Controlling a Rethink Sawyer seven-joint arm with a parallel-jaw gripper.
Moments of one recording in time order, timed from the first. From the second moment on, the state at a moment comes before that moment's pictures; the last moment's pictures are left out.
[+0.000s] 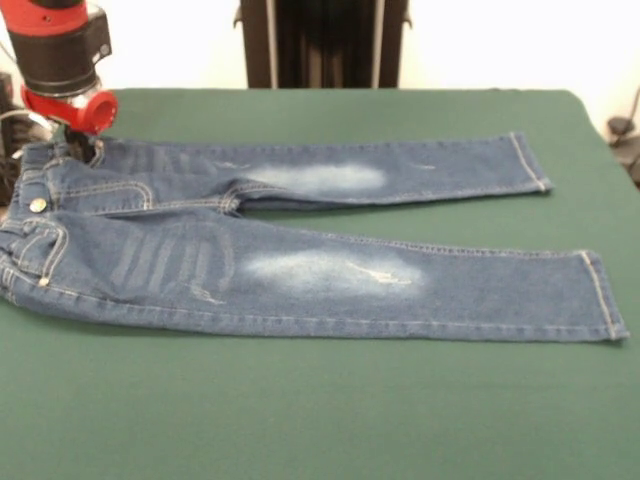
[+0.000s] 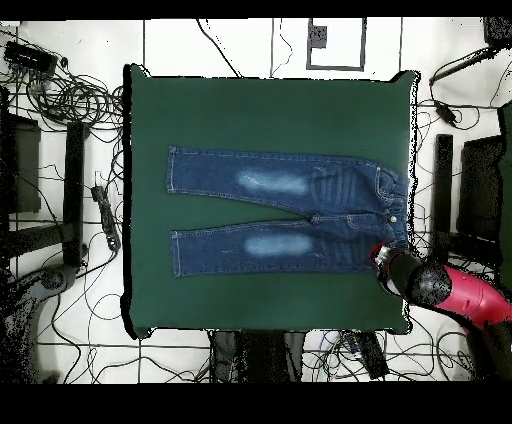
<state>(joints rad) -0.94 -0.48 0.23 1.65 -0.60 0.44 1.96</state>
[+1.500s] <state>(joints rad) -1.09 -0.65 0.30 1.81 -0.67 0.39 1.96</state>
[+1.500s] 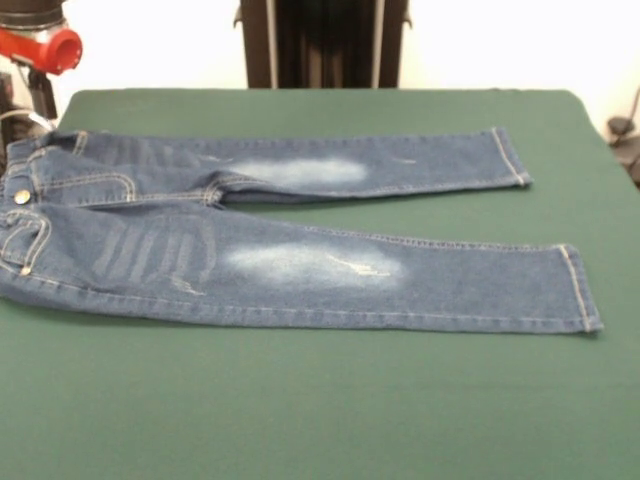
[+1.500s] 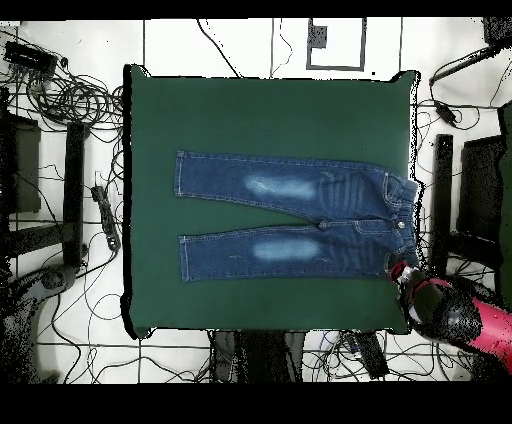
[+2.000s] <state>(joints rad) -1.03 -0.65 0.23 1.84 -0.69 0.31 1.96</state>
